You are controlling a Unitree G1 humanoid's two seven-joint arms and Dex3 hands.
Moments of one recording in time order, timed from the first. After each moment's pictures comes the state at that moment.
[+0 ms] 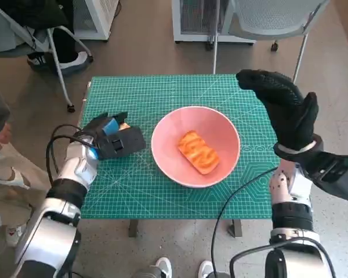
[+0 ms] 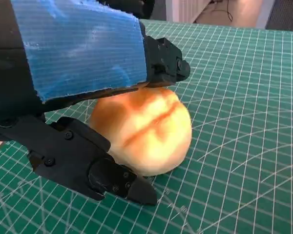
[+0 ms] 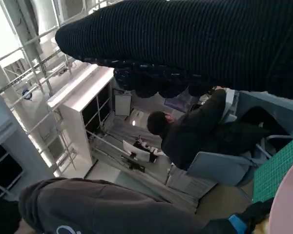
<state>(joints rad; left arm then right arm) -0.91 0.39 -0.37 1.15 0.62 0.07 -0.07 -0.77 -0.14 -0.26 0.77 0.47 -0.76 0.86</state>
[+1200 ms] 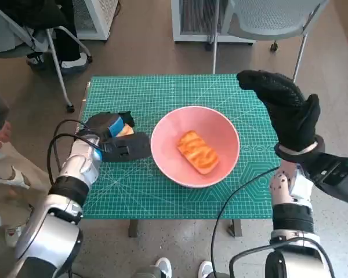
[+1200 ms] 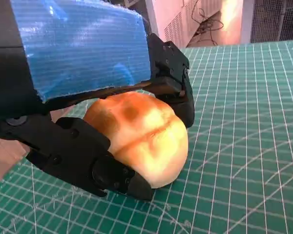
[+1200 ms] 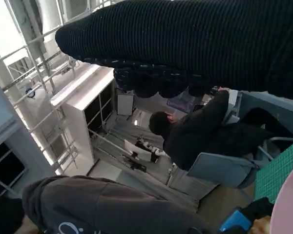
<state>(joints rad) -0.92 0.44 -0.48 1.08 0.67 0.04 0.00 -0.76 -0.14 -0.26 0.72 0.47 -0.75 0.86</state>
